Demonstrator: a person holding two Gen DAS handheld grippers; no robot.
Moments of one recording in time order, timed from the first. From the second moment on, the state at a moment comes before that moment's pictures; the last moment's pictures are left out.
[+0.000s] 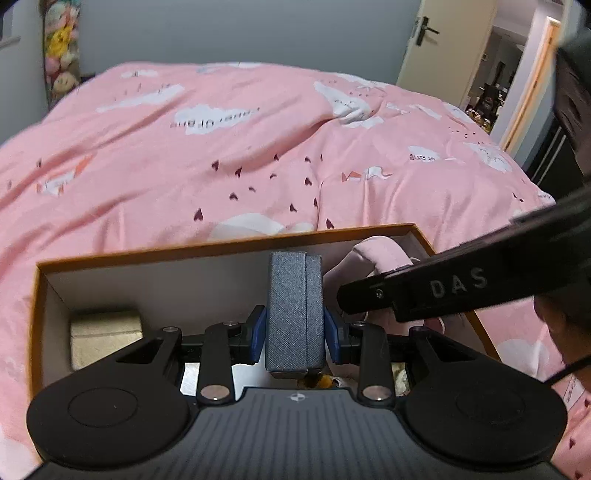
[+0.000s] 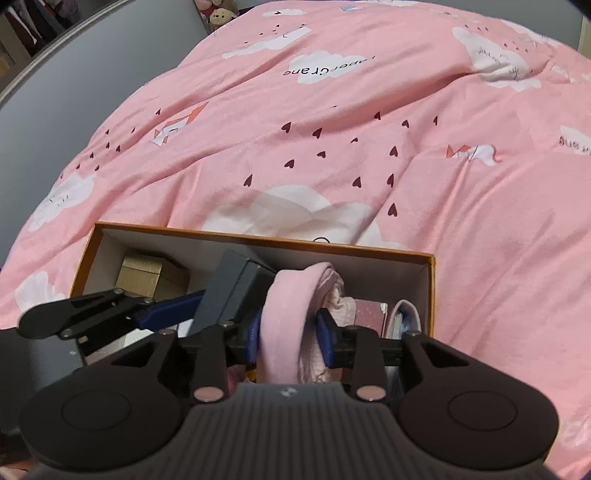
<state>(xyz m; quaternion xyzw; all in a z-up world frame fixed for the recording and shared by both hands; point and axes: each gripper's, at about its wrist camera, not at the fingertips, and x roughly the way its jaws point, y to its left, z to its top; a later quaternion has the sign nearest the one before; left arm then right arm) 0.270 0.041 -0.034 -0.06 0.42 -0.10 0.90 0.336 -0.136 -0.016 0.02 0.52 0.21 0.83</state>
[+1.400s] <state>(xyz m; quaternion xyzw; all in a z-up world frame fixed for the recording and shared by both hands) 0.300 0.088 -0.085 -0.32 0.52 -0.13 0.78 0.257 -0.242 -0.022 0.14 0.45 0.16 0.87</state>
